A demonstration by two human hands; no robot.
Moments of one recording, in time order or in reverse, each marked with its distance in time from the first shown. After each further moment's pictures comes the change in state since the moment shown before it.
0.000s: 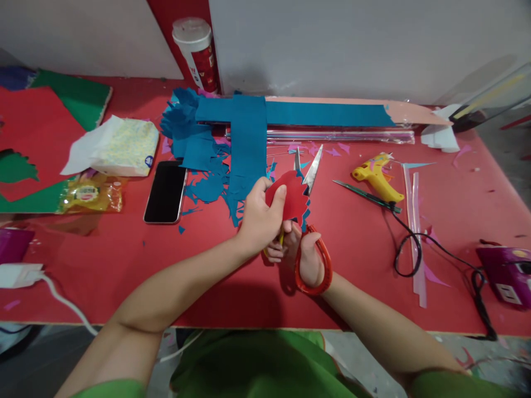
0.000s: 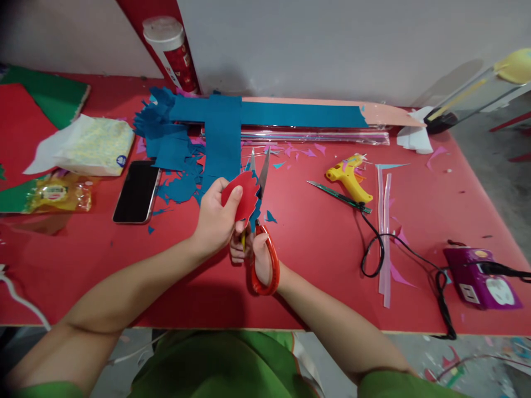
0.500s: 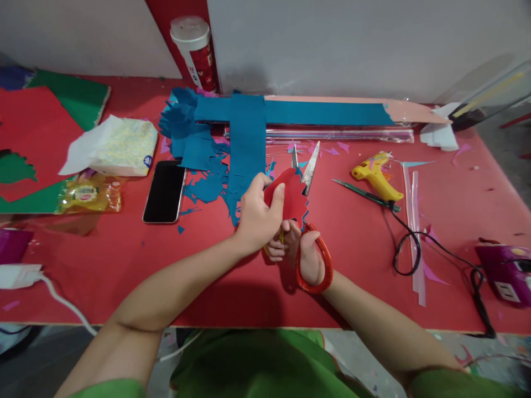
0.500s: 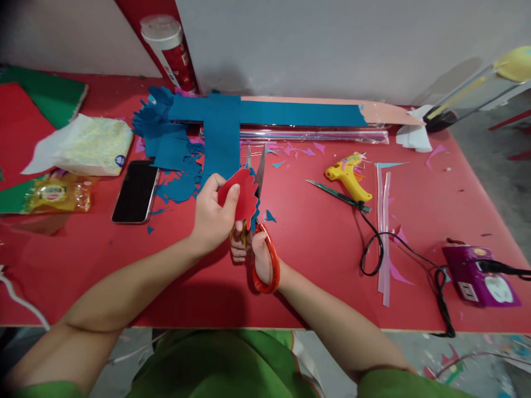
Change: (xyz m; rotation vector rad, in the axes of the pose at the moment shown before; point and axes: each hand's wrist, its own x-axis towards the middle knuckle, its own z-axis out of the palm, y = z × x) left_hand 0.005 -0.001 -0.005 0.239 0.081 0.214; right_hand 0.001 -0.003 -0.002 0.020 -0.020 0.062
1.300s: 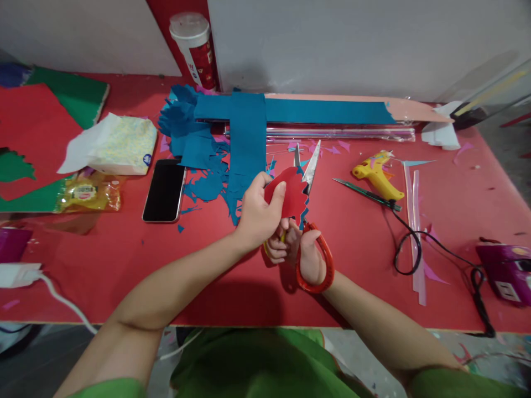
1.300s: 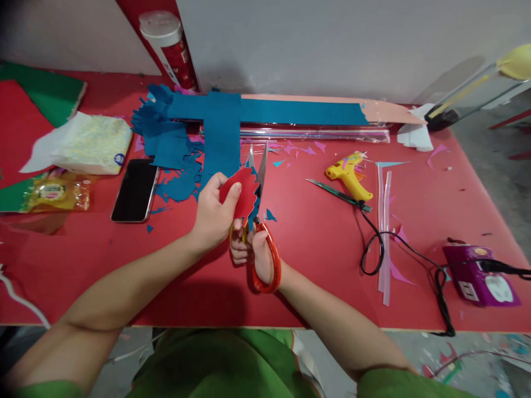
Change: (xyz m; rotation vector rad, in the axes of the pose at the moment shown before) left_hand -0.001 0.009 0.001 -0.285 -0.140 -0.183; right_hand 0.001 -0.003 0.001 -0.051 -0.018 0.004
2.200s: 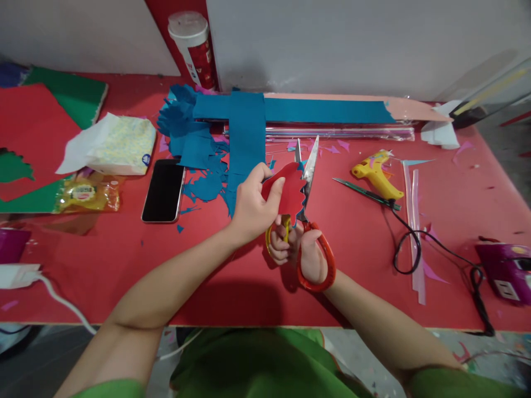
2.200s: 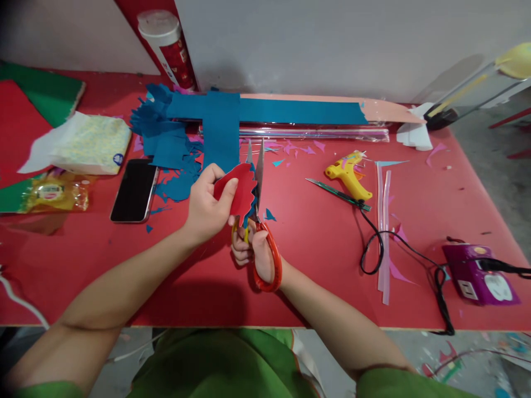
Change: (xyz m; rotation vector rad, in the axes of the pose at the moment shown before) left_hand 0.010 -0.001 -0.012 0.159 -0.026 0.226; right_hand -0.003 -0.003 -0.003 -0.052 -0.102 -0.078
